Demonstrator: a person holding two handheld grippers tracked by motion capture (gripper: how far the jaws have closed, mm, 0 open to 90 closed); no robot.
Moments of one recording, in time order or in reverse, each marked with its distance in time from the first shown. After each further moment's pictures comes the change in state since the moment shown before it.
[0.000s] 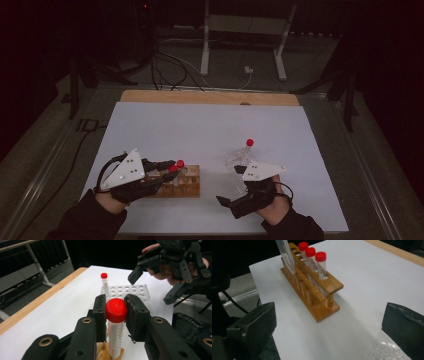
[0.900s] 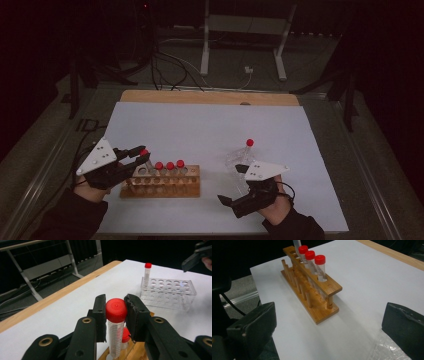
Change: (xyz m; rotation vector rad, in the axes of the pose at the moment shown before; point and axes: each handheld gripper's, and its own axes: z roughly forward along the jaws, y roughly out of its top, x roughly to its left) left arm 0.050 -0.041 -0.018 0.010 0.190 -0.110; right arm -0.002 0.000 -0.003 -0.019 0.003 -0.005
